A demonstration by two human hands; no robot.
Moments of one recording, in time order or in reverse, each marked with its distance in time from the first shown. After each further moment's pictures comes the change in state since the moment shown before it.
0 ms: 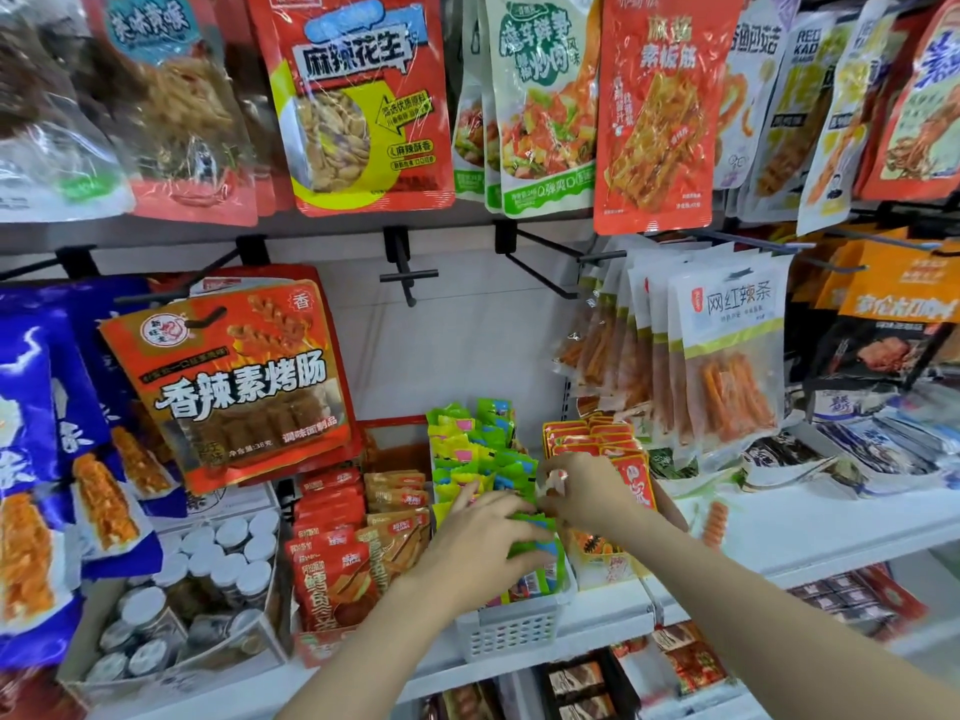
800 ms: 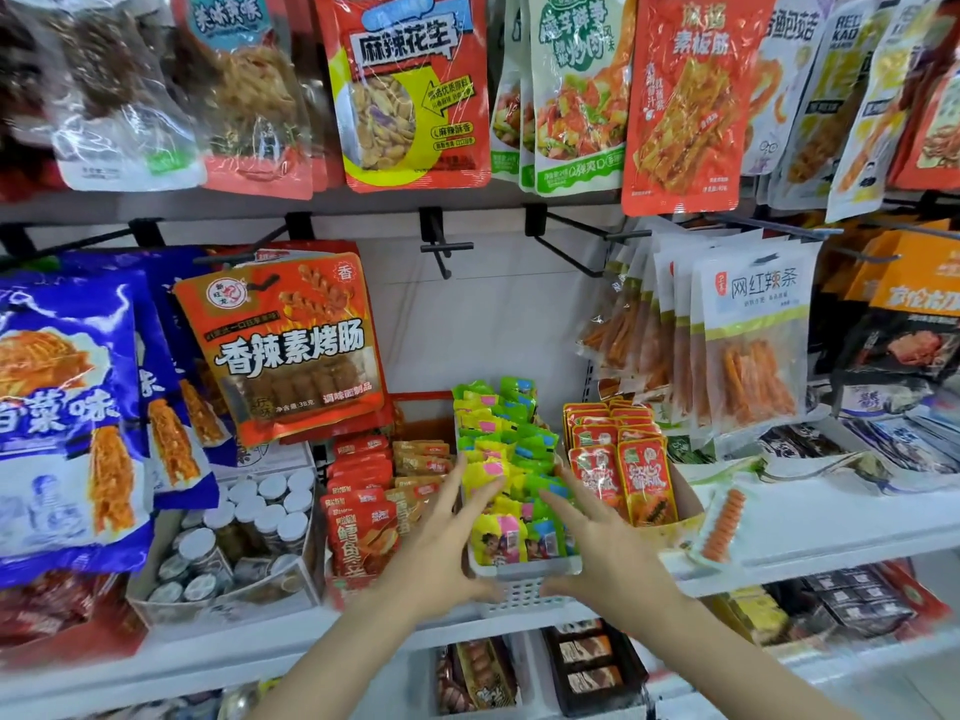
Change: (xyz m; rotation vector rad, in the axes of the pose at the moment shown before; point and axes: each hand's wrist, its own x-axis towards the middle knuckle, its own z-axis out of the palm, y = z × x) left_hand -0.076 -0.015 0.005 -0.269 0.069 -0.222; right_hand -0.080 0.015 0.053 -0.183 0.055 -0.316
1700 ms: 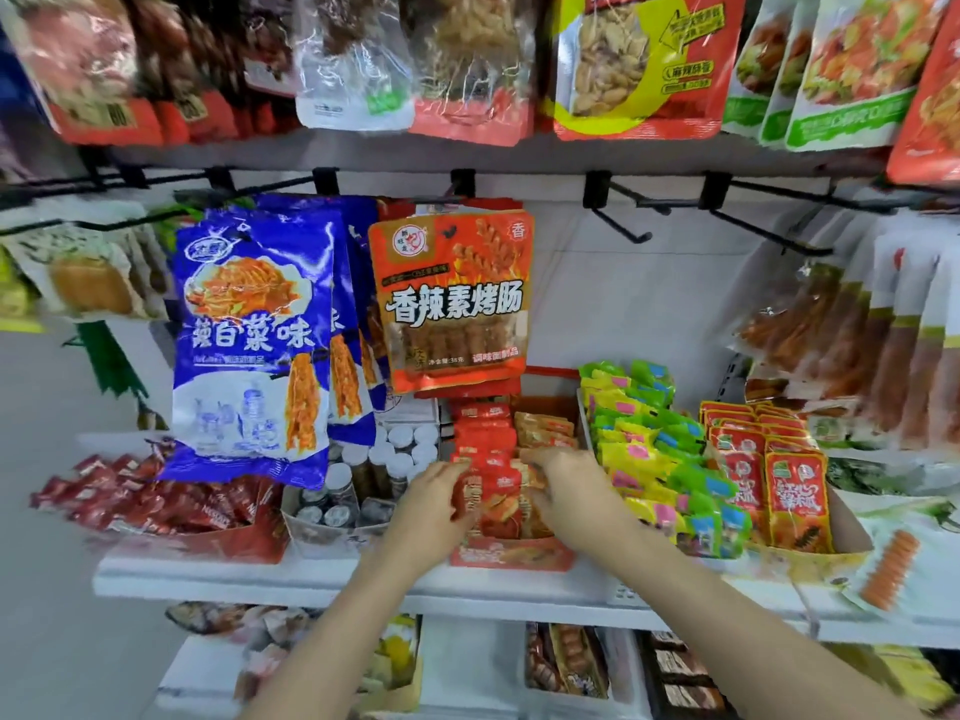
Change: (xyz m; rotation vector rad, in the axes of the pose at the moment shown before) left_hand -0.057 -0.105 -0.046 0.003 0.229 -0.382; right_hand 0.100 -0.135 0.034 0.180 0.019 -0.128
